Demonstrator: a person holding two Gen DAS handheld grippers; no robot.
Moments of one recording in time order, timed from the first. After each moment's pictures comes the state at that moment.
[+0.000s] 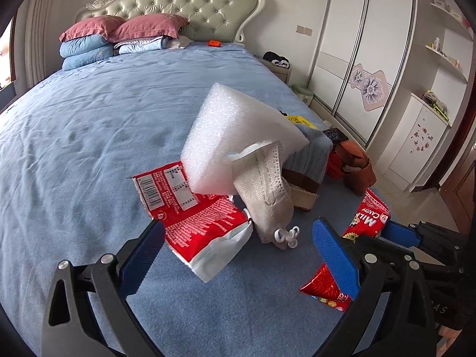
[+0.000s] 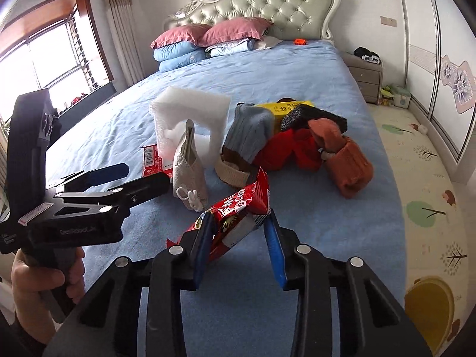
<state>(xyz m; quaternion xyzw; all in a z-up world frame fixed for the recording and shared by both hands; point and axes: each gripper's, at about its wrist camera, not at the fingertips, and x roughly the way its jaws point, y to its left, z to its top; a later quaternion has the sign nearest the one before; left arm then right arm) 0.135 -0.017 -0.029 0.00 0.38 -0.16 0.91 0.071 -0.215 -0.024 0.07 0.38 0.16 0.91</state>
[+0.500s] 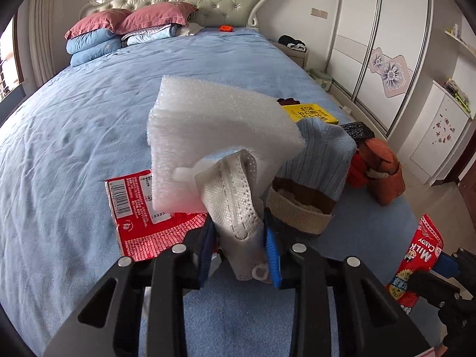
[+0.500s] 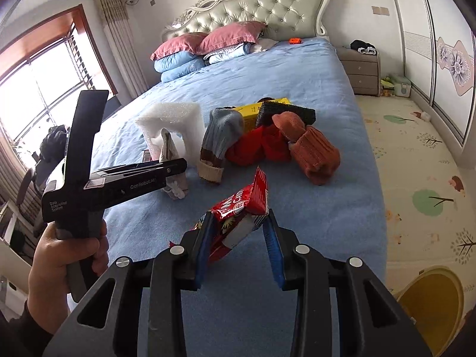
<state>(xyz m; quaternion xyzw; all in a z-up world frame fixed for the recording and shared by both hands) 0.168 -0.052 -0.041 0.02 0.41 -0.11 0.91 0.061 -0.262 -0.030 0.12 0.37 0.18 0.90</state>
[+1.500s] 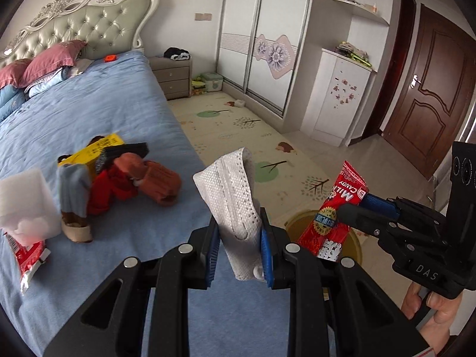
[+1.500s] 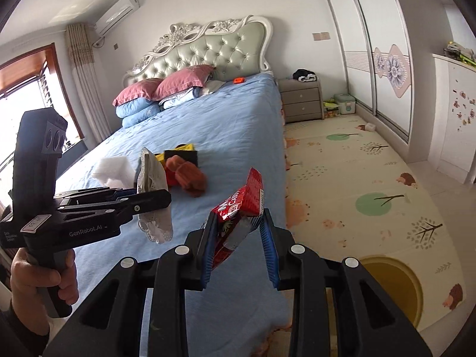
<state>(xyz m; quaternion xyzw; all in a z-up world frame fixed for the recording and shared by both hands) 0.063 -0.233 -0.001 0.08 0.37 -0.35 0.86 -0.038 -0.413 -0.008 0.15 0.29 0.05 0.94</state>
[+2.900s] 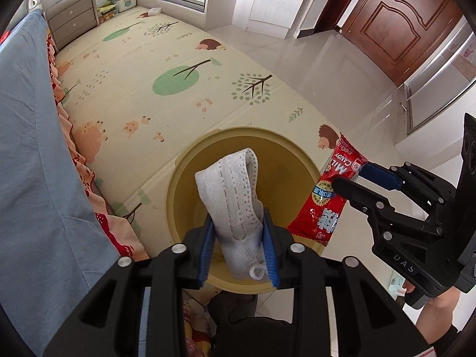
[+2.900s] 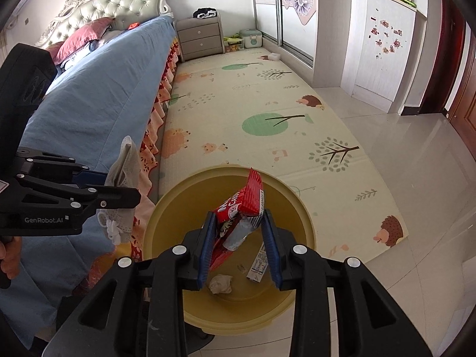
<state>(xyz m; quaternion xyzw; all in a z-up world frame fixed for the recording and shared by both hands) 0.050 -0.477 -0.172 0.20 0.54 -0.43 0.69 -0.094 -0.588 -0.166 0.14 0.45 -0.13 0.87</state>
